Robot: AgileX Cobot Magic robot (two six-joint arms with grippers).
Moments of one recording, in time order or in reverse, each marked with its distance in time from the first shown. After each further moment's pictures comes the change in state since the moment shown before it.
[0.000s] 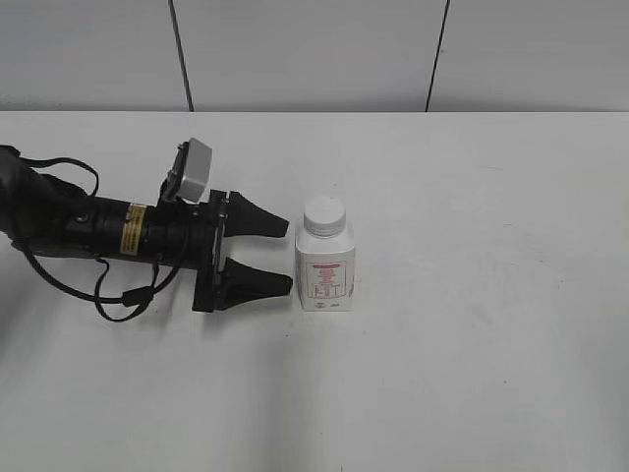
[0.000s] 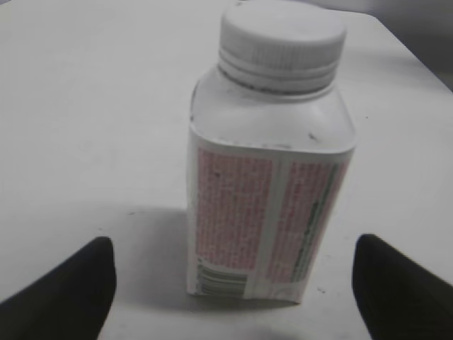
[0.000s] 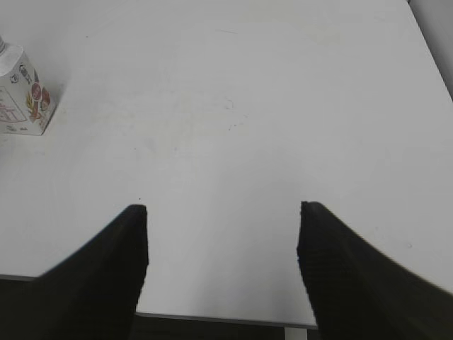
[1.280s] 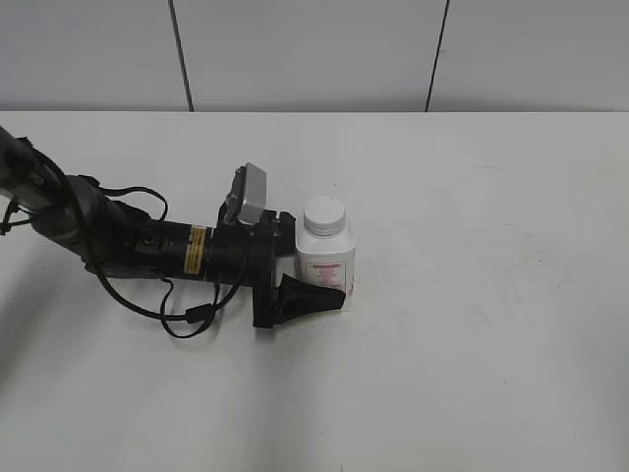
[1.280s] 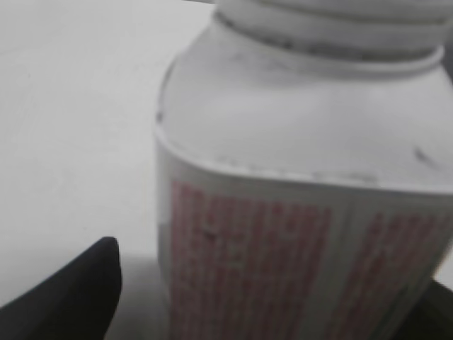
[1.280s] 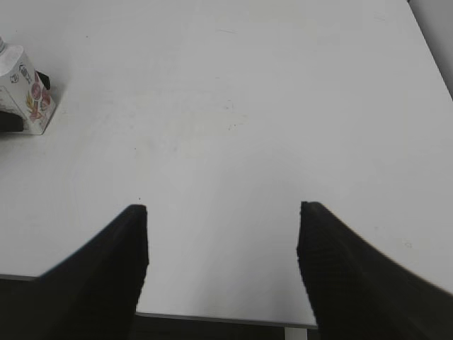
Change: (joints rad) left arm -0.134 0.152 -0.128 -0.132 -0.004 0.021; right arm 0.000 0.000 0.000 0.000 0.000 0.000
